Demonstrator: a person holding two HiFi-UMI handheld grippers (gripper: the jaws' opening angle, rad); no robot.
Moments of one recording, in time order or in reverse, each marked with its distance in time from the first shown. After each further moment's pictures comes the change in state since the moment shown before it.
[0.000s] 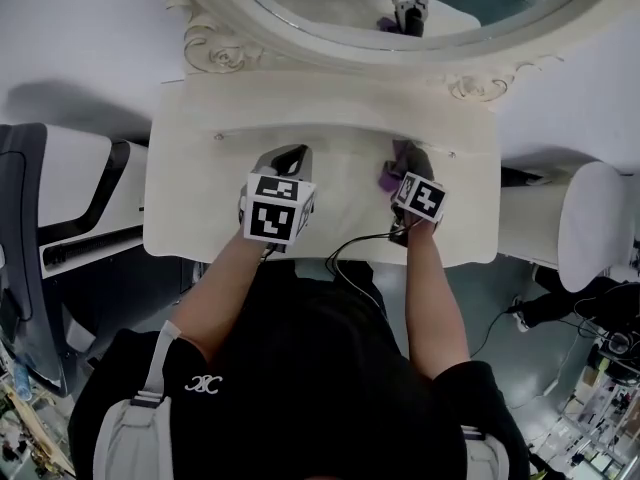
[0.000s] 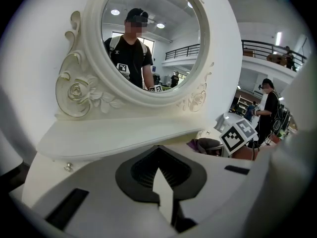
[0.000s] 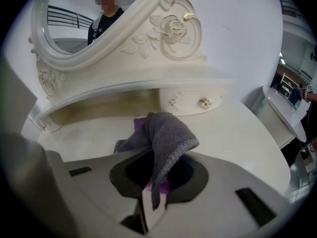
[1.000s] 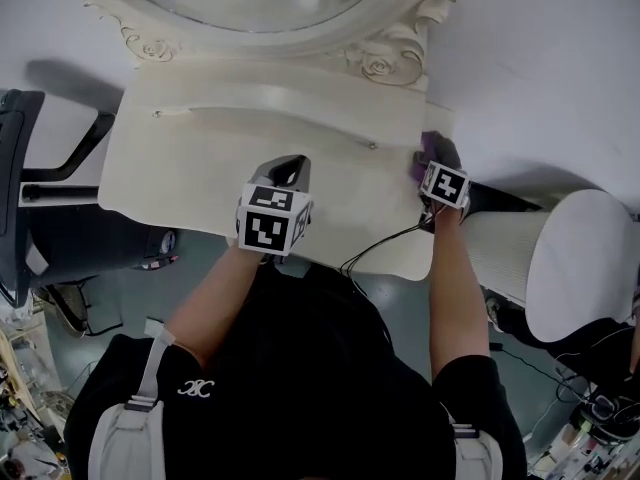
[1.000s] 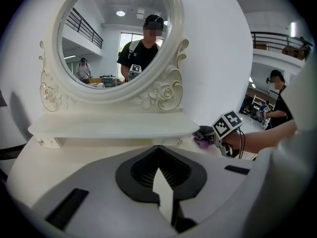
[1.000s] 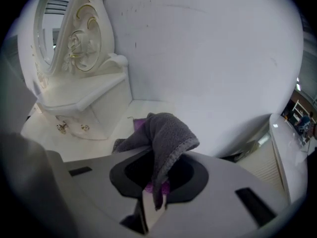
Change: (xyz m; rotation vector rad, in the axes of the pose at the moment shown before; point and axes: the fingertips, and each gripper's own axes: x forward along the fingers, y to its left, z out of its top) left arm 0.063 -0.223 0.013 -0.050 0.010 0.141; right arm 0.049 -0.262 0.095 -0.215 -0.081 0.023
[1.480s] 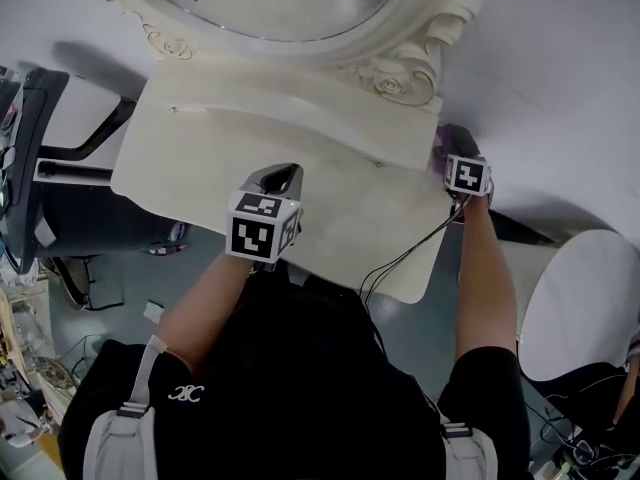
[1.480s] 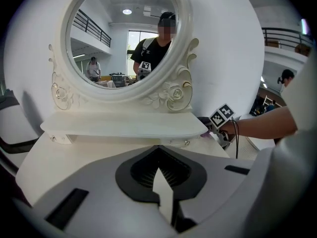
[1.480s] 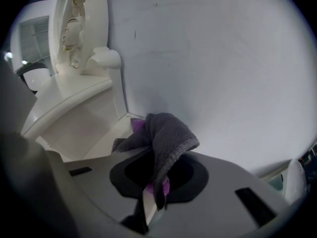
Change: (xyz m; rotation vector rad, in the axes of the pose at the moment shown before) left arm -0.009 0.012 0.006 -0.049 0.033 0.102; right arm 0.059 -0.009 0.080 -0.294 -0.038 0.113
